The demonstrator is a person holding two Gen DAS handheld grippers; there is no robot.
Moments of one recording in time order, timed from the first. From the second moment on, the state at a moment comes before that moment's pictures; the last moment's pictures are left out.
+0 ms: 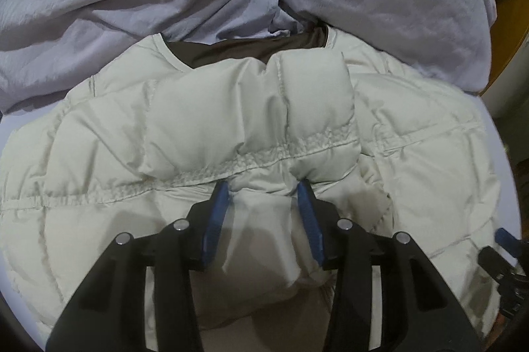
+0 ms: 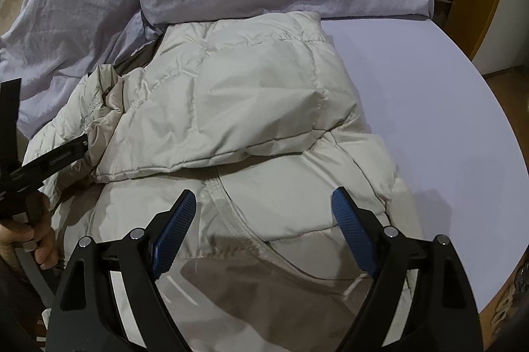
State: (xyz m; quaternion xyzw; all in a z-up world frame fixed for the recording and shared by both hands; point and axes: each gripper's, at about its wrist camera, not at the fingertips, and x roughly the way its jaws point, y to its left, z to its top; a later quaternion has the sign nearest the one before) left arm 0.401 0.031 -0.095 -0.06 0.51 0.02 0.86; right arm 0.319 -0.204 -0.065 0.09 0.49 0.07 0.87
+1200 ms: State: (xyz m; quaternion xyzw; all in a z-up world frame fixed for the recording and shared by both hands) left arm 0.031 0.204 -0.100 -0.24 0.48 0.14 0.83; right arm 0.202 -0.331 -0.111 0.12 0.55 0.12 0.82
